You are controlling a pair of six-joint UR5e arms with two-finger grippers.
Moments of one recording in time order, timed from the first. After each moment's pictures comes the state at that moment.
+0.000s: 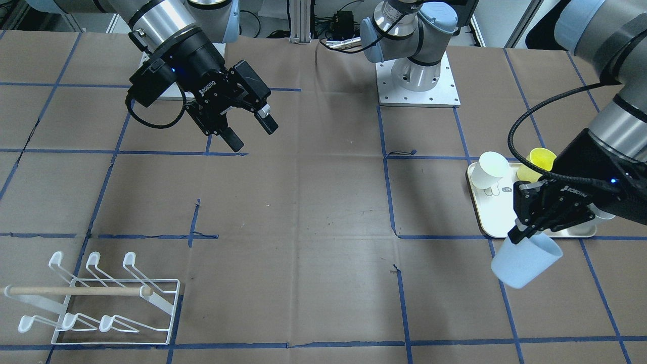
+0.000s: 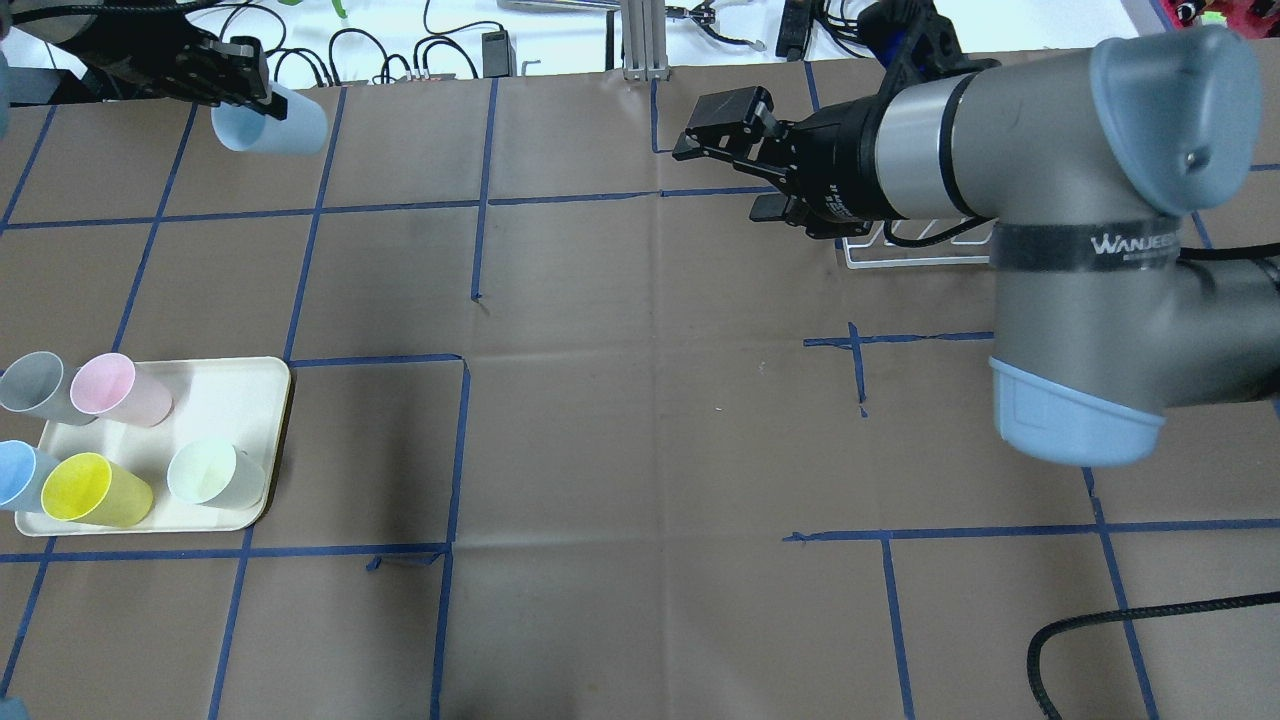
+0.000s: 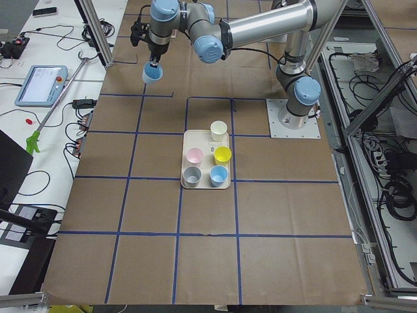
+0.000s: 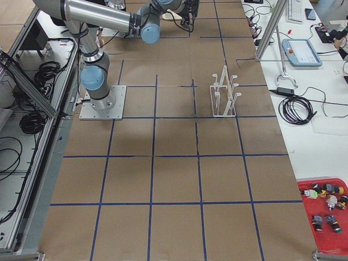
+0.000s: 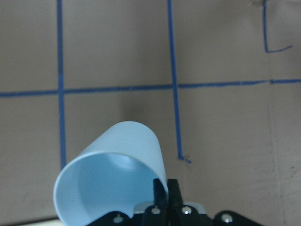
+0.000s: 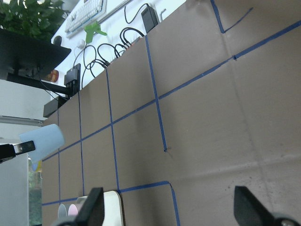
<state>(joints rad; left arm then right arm) -1.28 -1.78 -1.51 -1.14 1.14 0.37 1.62 -1.65 2.02 -2.67 -0.96 0.68</state>
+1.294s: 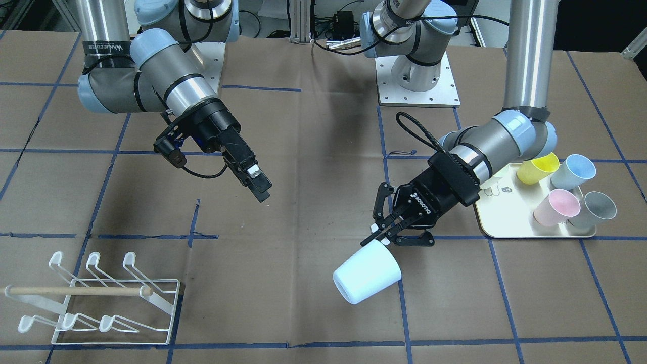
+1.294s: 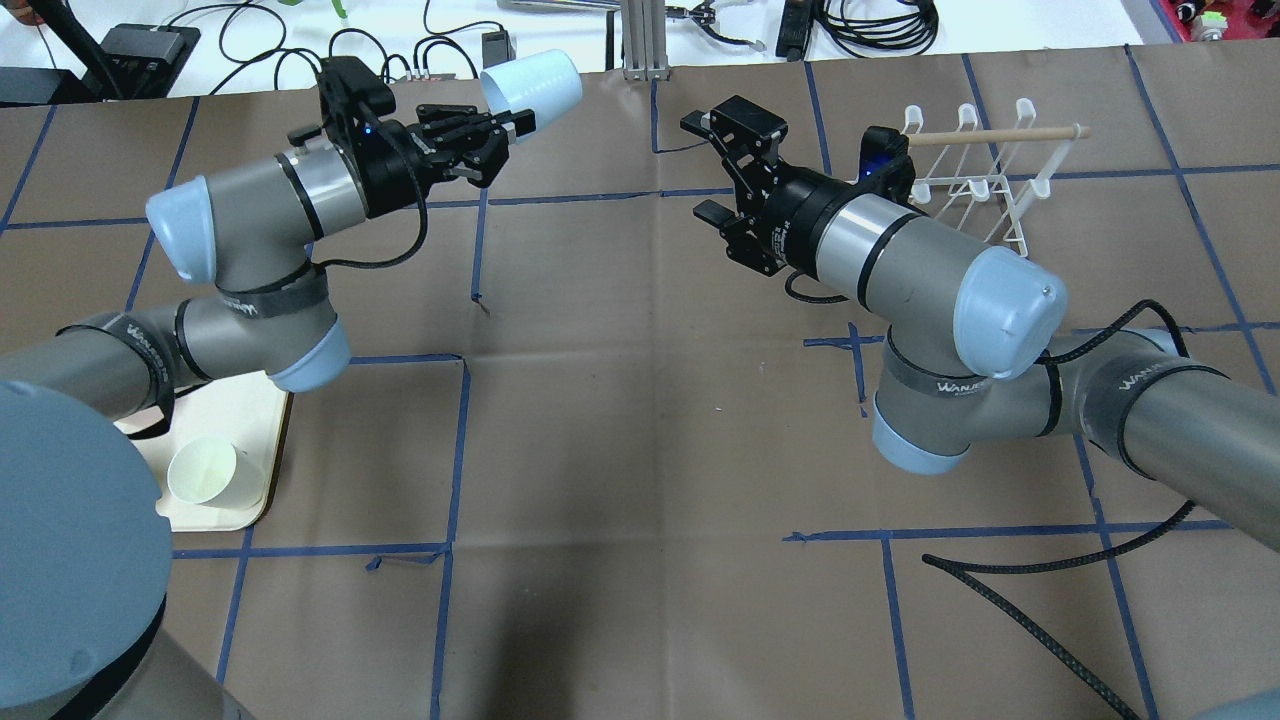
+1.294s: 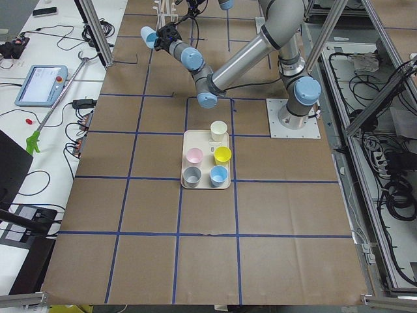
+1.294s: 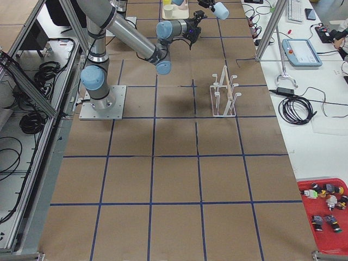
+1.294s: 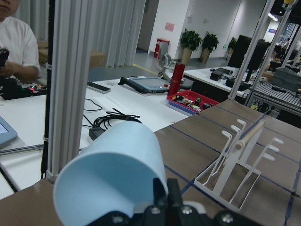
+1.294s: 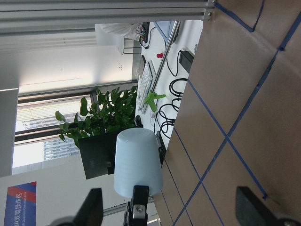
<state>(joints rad) -1.40 -2.06 -1.98 0.41 0.48 0.24 1.64 -1.29 2.14 -3.61 -0.96 1.46</state>
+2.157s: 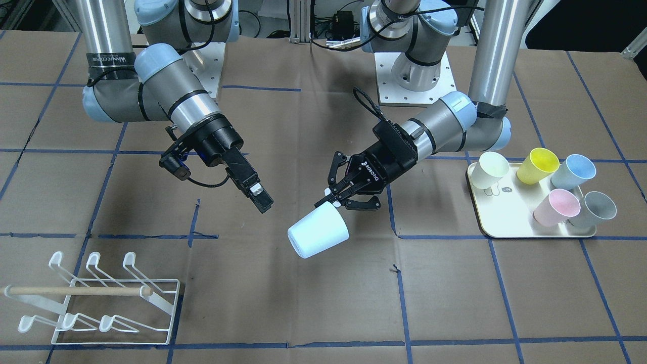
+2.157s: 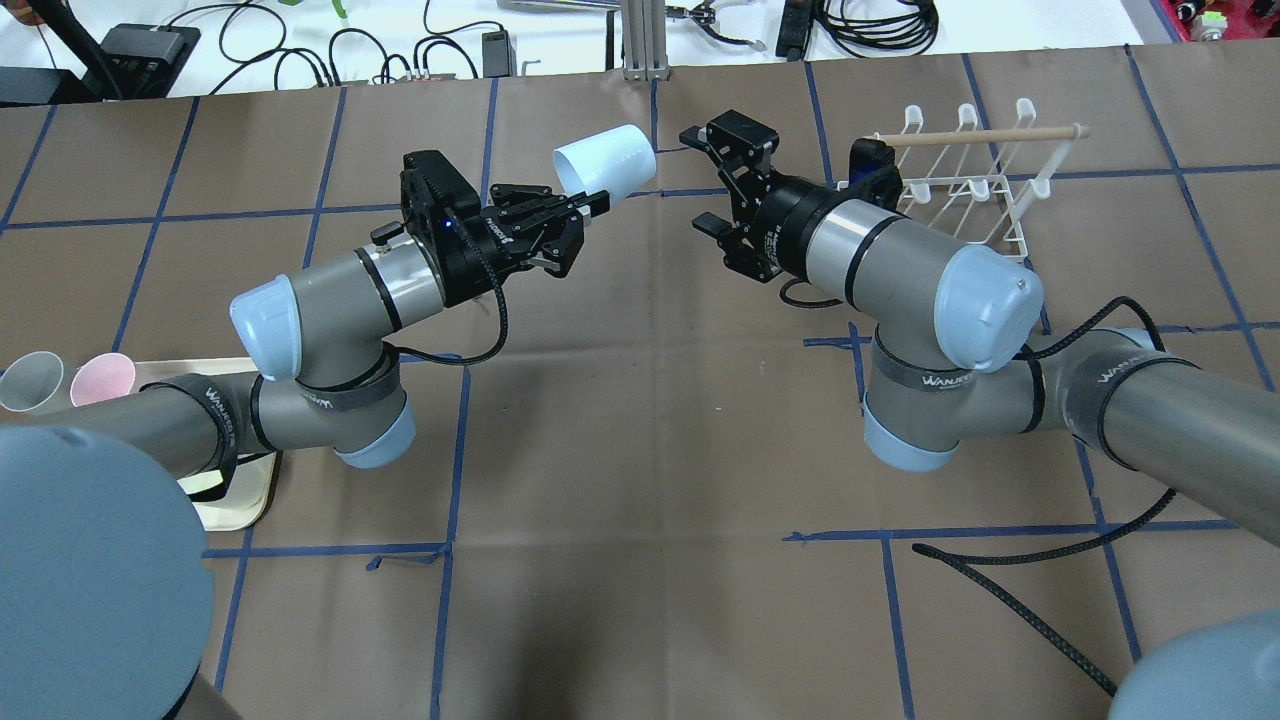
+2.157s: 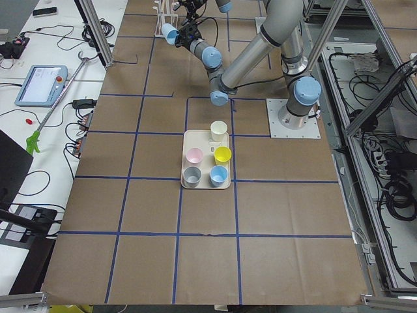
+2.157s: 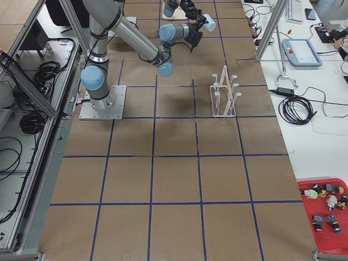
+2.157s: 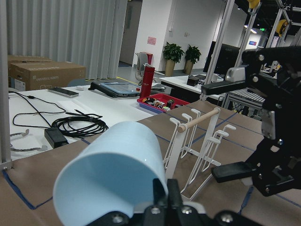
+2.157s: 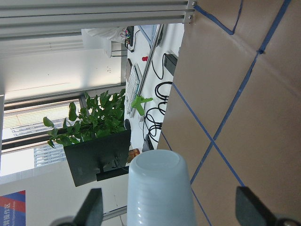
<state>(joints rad) -1.52 -2.04 -2.11 0.60 0.56 0.16 1.65 -1.24 2.13 -3.59 -0.97 1.46</state>
